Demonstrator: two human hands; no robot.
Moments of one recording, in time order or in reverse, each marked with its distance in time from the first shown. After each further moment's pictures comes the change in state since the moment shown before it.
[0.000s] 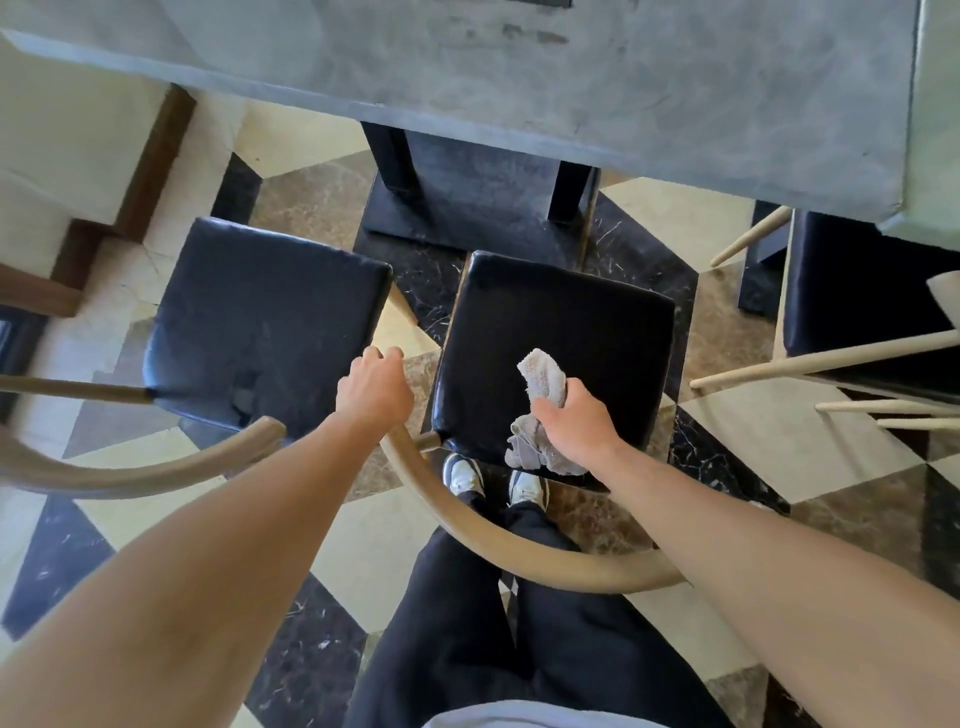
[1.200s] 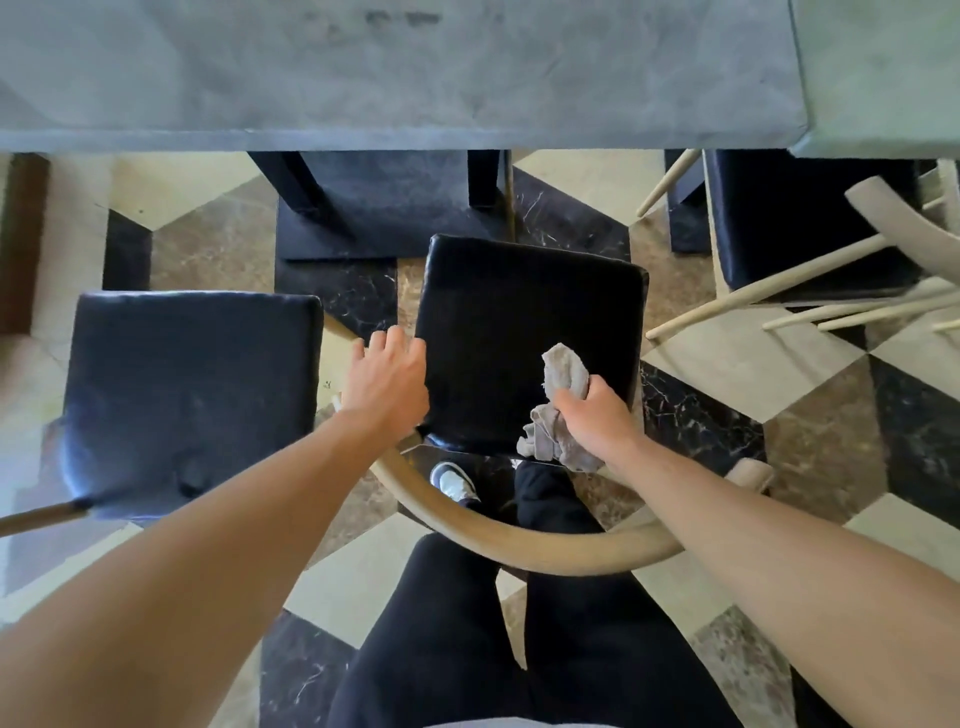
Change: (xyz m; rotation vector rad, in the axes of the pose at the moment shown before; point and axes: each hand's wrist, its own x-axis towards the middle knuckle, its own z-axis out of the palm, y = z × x) left_hand 0.042 0.060 -0.002 0.429 0.169 0.571; right_hand 0.010 0.037 -0.022 0.229 0.193 0.247
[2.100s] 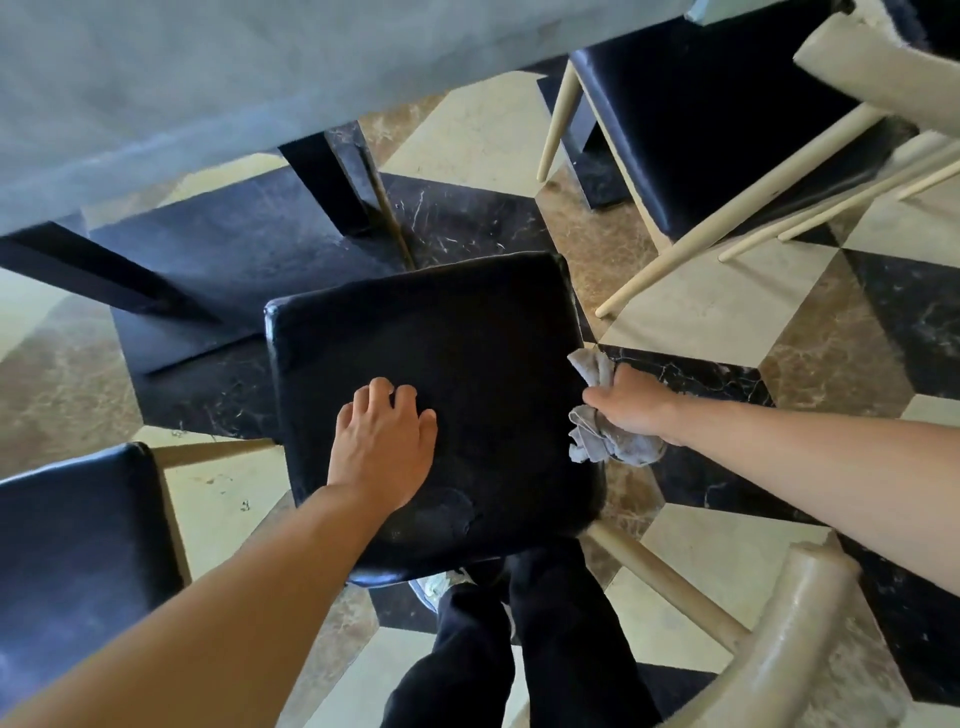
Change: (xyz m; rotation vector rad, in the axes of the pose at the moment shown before) left_hand 0.152 0.123 0.100 -0.131 -0.113 0.158; right_hand 0.207 0.118 -0.078 -0.138 -0.036 0.193
